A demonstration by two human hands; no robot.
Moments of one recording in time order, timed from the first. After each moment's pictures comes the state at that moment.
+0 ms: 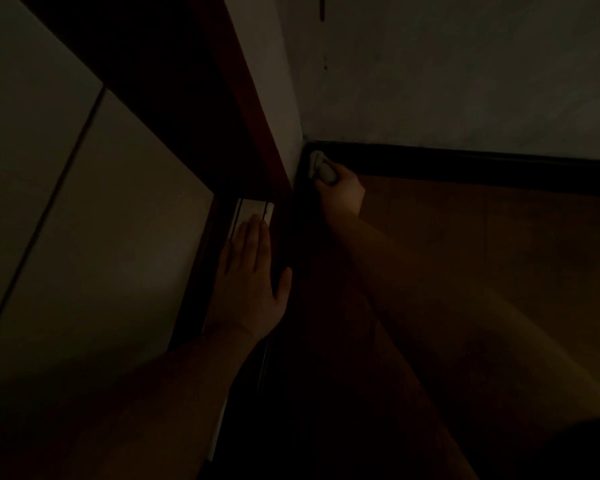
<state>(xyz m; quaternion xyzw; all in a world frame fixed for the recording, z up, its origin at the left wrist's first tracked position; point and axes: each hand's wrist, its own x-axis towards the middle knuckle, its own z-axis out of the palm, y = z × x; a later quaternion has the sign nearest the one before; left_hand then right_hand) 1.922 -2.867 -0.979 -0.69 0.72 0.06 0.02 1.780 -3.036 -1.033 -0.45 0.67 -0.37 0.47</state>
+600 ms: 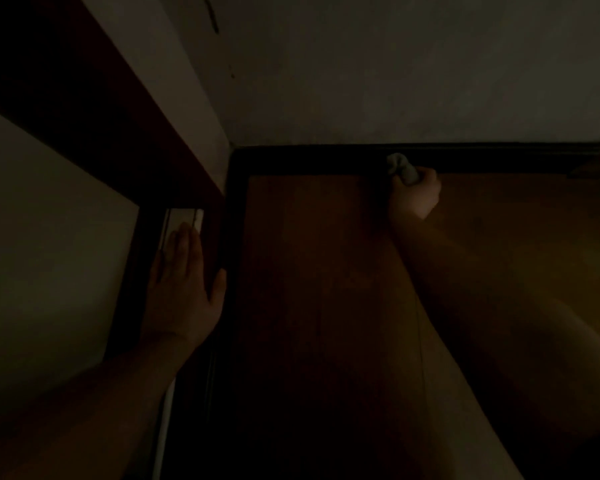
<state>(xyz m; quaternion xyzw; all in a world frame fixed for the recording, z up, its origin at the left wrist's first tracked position) 1.921 -2.871 -0.979 -0.70 0.71 0.08 0.02 1.573 -3.016 -1.040 -0.27 0.84 -0.40 0.25</state>
